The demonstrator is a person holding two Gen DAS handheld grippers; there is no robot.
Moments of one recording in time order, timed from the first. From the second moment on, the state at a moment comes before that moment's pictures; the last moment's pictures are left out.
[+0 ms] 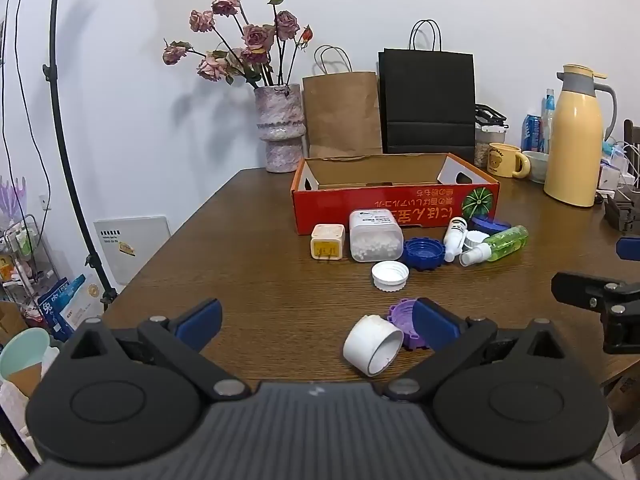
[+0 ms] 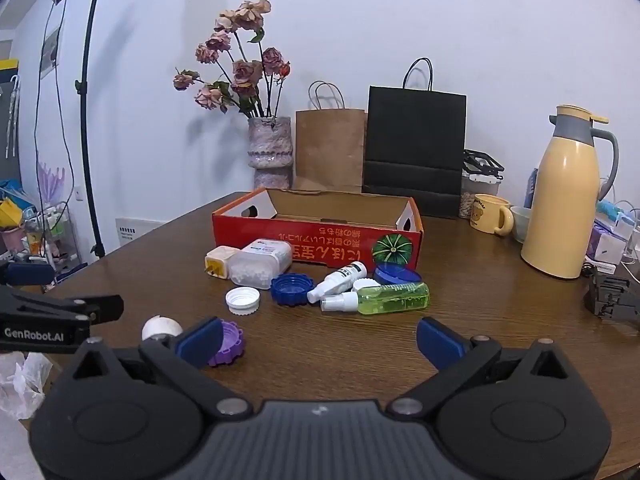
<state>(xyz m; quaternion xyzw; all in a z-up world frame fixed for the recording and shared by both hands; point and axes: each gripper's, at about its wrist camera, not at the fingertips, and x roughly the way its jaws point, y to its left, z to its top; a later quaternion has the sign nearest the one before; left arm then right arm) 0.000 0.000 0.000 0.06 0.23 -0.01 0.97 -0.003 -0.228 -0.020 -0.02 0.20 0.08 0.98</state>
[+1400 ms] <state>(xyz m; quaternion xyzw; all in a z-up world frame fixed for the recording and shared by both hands) 0.000 -0.004 -0.001 0.04 0.23 -0.02 0.97 -0.003 -0.225 -0.021 -0.02 0.20 0.08 0.98</state>
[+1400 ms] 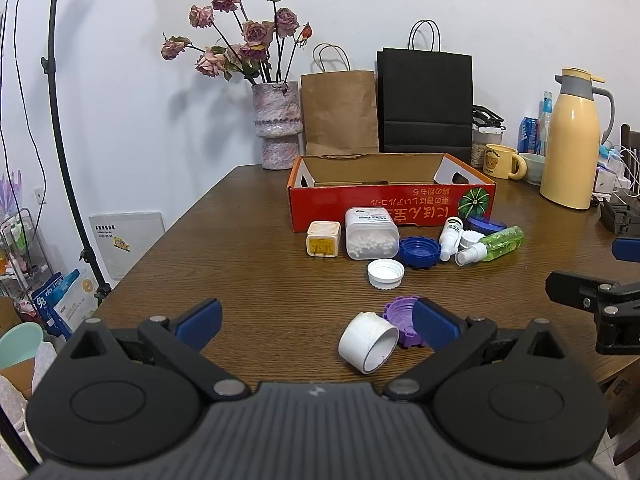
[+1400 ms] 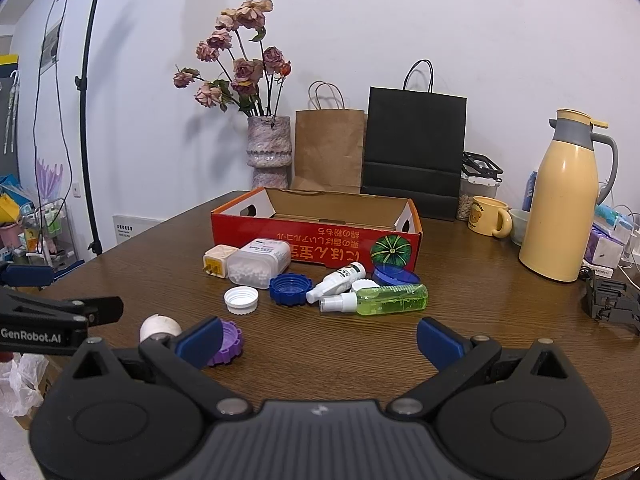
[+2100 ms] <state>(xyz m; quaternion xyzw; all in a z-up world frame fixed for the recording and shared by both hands) 0.000 -0.008 -0.002 0.04 0.23 -0.02 0.97 -0.004 -0.226 -0.020 -0.02 0.20 0.08 0.98</state>
